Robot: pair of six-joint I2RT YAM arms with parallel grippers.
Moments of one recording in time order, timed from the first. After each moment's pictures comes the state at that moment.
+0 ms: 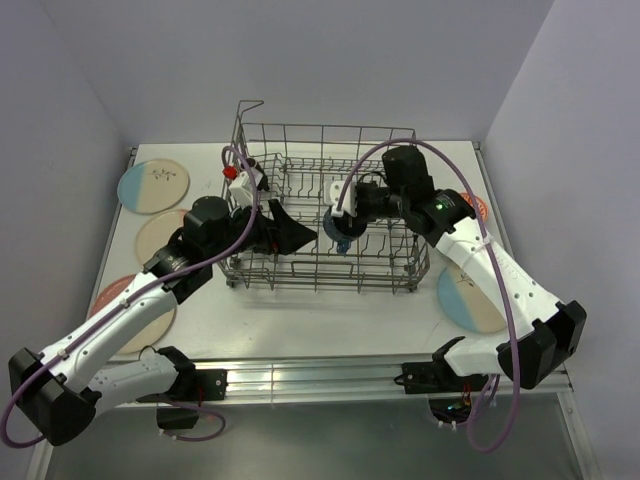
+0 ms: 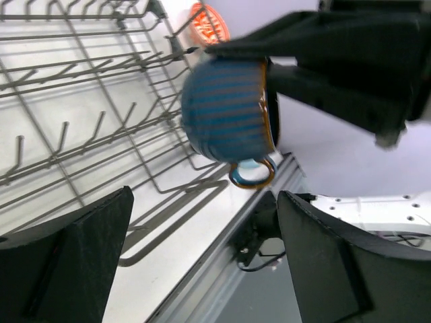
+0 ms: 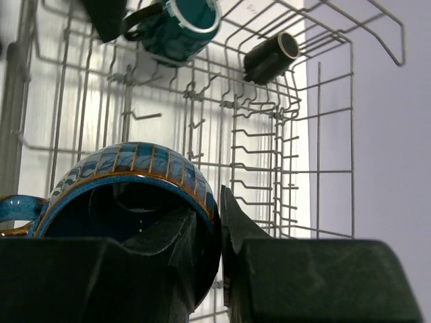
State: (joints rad) left arm -0.68 1.05 0.95 -0.14 0.28 -0.70; right arm 0.55 1.30 1.35 -0.62 -0.52 -1.06
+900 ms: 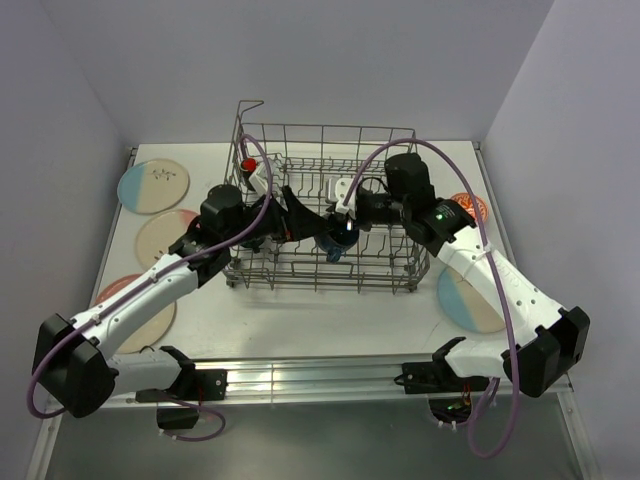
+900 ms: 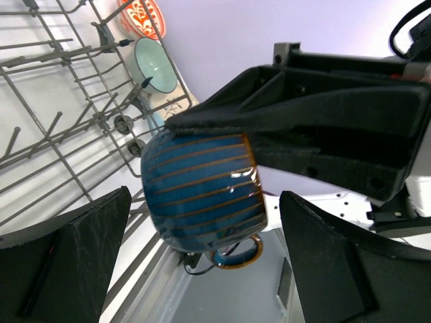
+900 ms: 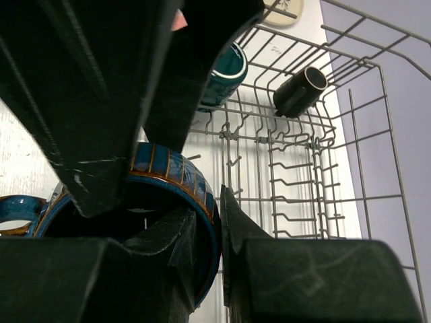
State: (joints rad) left arm -0.64 1.21 0.95 0.13 0.50 -0.89; right arm 0.54 1.25 1.26 -0.48 -0.66 -0.80
